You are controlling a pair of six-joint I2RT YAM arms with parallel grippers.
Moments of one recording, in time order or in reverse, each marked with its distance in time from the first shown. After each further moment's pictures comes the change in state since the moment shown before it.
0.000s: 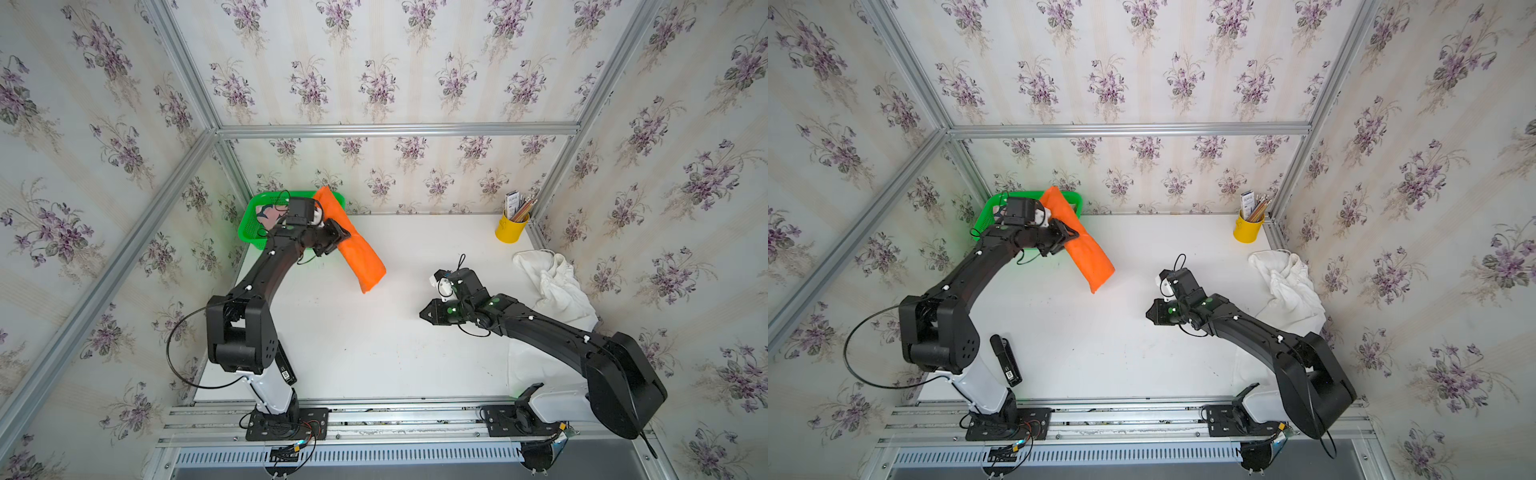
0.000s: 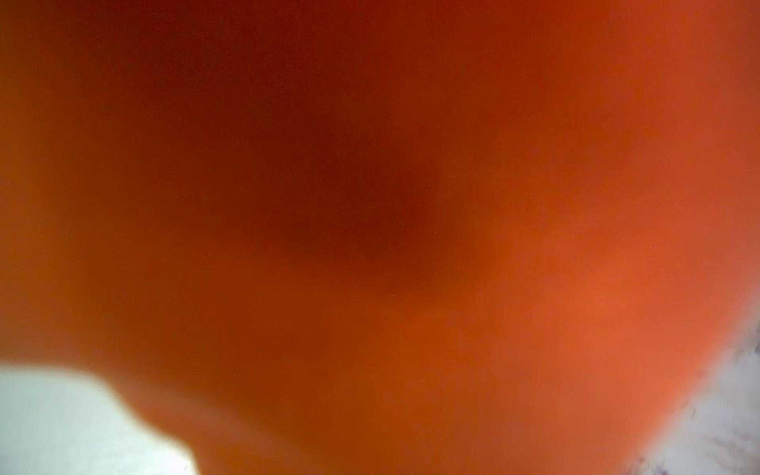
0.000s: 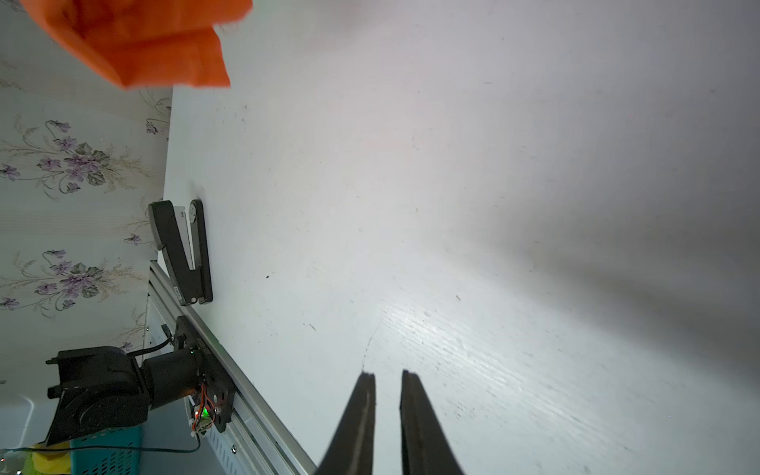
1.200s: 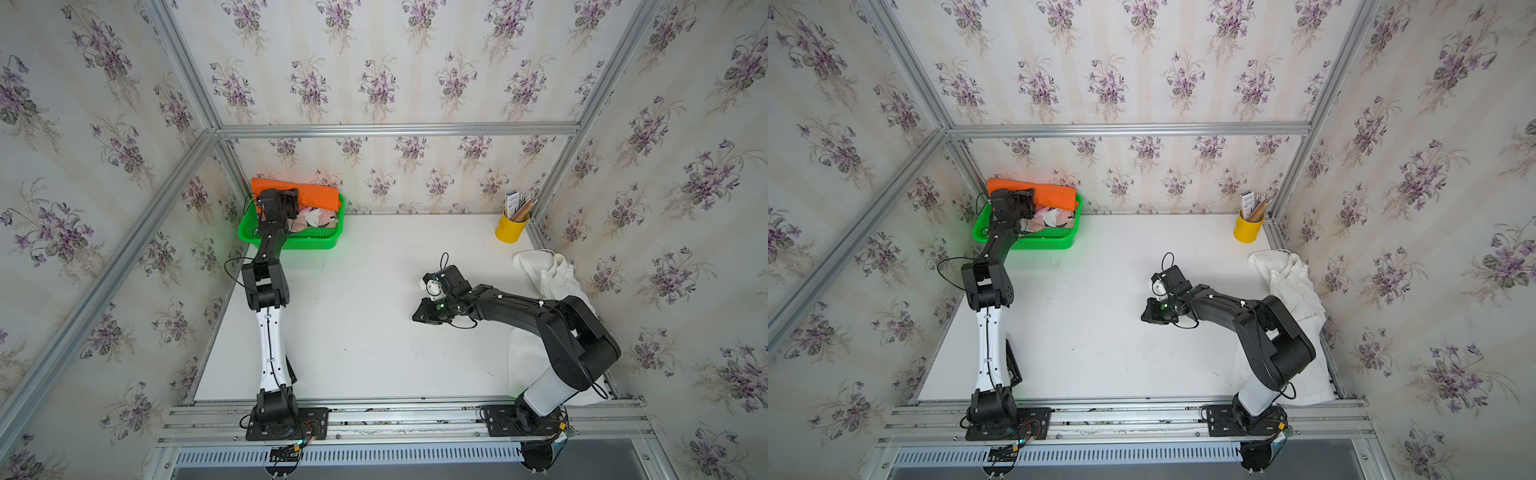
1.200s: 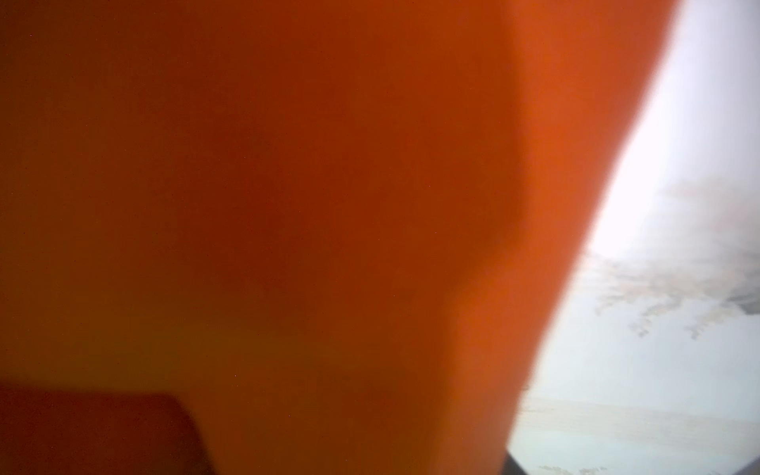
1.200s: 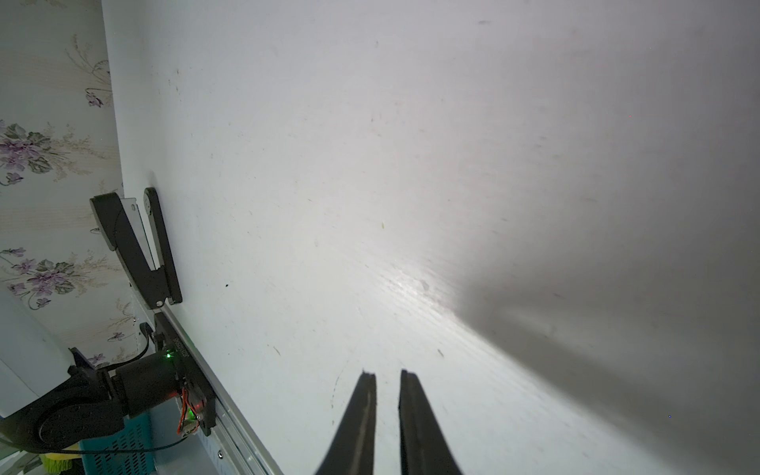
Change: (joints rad) left arm 0.209 0.967 0.901 0.618 -0.166 -0.586; right arm -0.021 0.279 0.100 0.026 -0.089 -0.044
